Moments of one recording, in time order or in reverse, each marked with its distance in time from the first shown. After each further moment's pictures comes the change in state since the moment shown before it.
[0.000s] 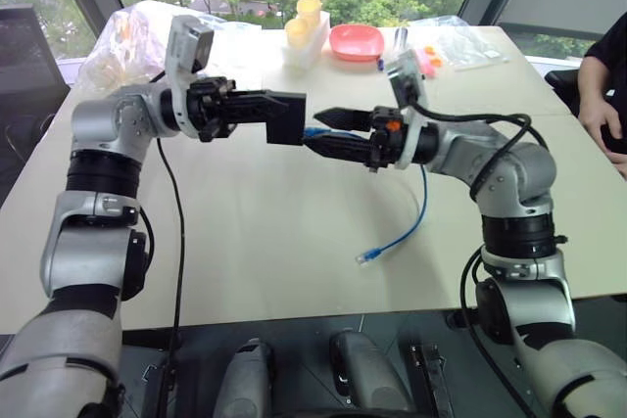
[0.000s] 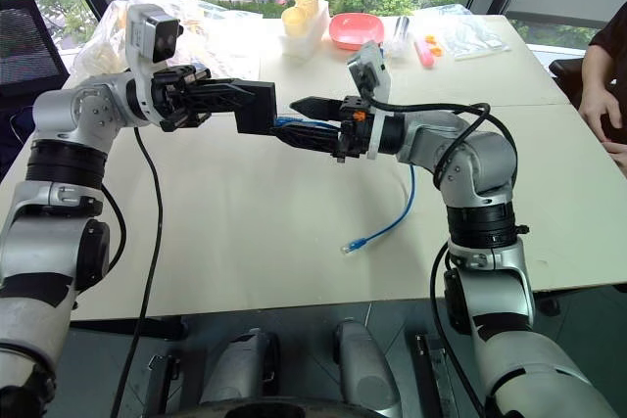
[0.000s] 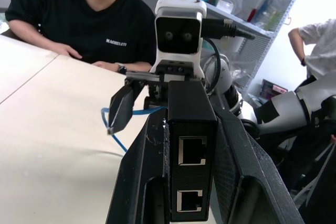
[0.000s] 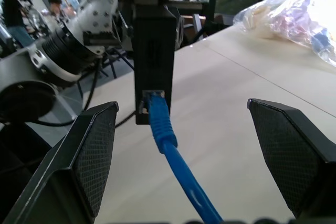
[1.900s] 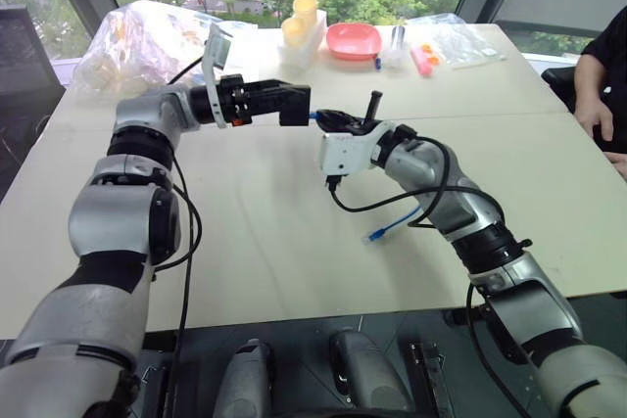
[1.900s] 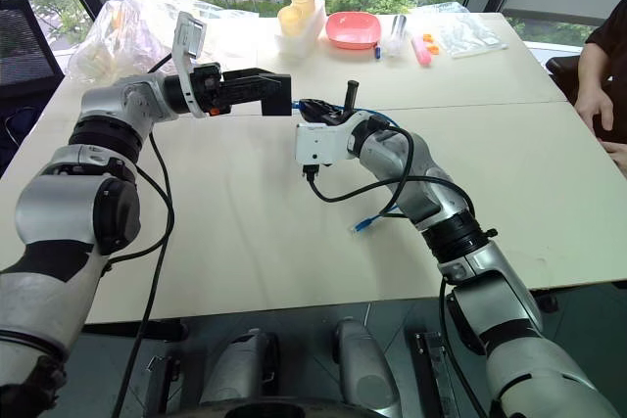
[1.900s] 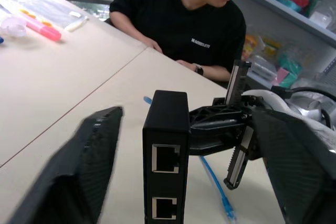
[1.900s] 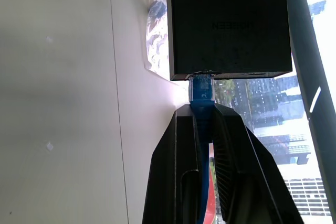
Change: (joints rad) left arm -0.234 -0.151 0.138 0.589 0.340 -0.289 0.169; right arm 0.055 -0.050 0.401 0.219 -1.281 -1.140 -0.510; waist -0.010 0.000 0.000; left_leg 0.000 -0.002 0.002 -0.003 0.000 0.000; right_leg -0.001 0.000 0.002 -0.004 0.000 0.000
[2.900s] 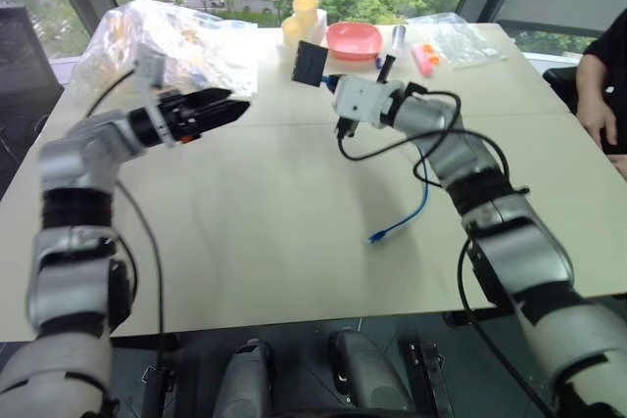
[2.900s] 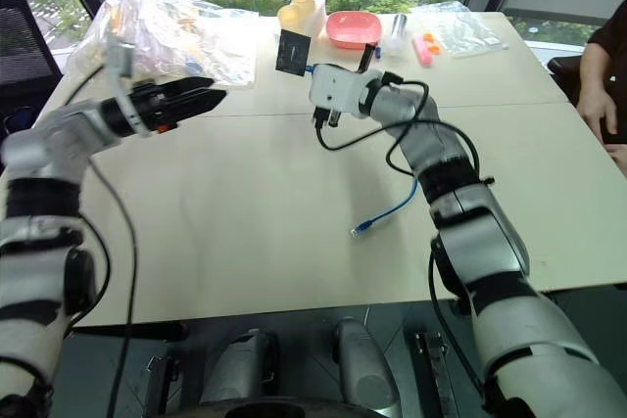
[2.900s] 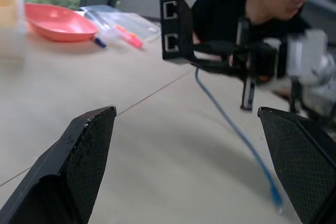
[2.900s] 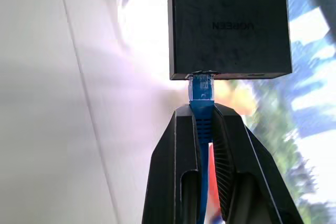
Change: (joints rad) left arm 0.340 0.148 0.023 -0.520 -0.251 0.186 0.256; right arm -0.217 0.039 -0.056 0.433 0.205 -0.171 0.016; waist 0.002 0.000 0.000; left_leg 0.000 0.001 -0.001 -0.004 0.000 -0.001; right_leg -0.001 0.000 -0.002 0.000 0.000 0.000
